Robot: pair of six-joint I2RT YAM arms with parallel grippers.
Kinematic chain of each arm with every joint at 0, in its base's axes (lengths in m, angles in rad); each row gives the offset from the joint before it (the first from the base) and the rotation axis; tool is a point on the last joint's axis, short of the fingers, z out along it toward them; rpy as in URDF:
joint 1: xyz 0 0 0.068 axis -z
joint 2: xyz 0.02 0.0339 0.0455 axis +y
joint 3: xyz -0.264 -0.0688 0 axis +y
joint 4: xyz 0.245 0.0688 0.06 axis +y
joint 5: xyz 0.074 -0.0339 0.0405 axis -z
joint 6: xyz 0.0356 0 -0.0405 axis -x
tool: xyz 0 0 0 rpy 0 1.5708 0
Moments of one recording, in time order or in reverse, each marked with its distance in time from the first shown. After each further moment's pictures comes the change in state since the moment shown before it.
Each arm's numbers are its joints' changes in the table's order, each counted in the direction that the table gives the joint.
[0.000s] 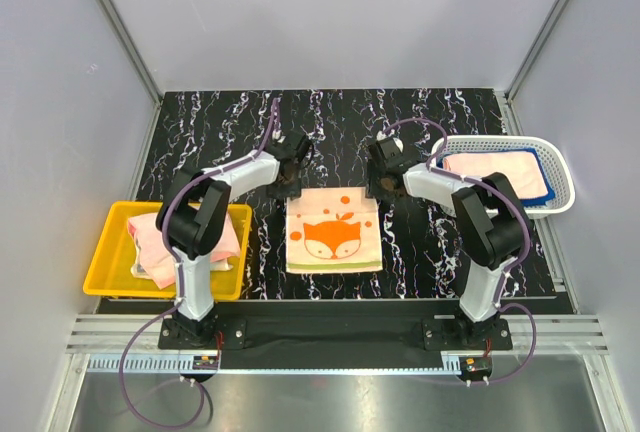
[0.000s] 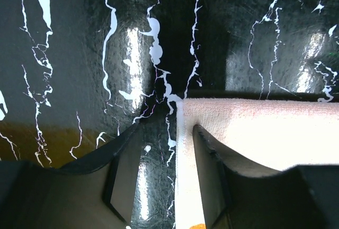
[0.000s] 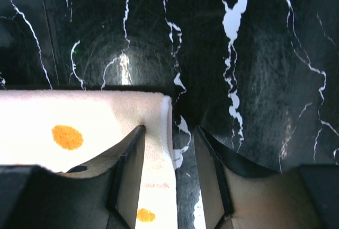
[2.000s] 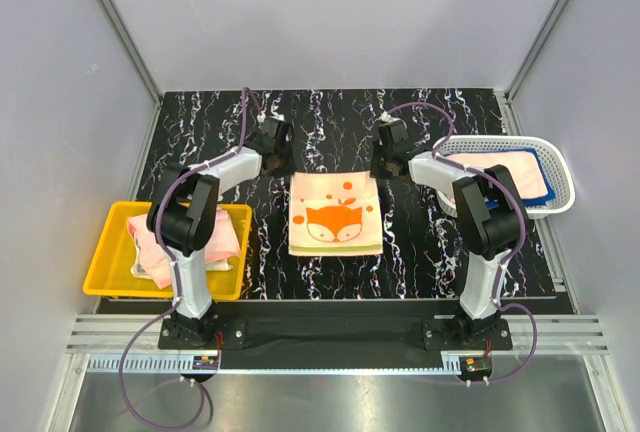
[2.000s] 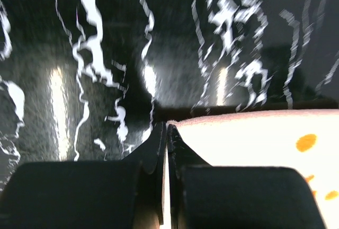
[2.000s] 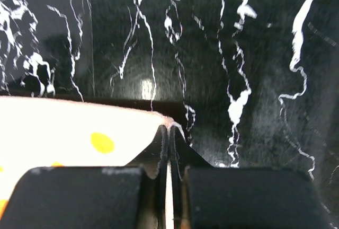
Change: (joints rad) left arm -0.127 -0.011 0.046 -0.335 0.249 0.038; right arm 0.082 0.072 -0.100 -0.134 -0.107 0.062
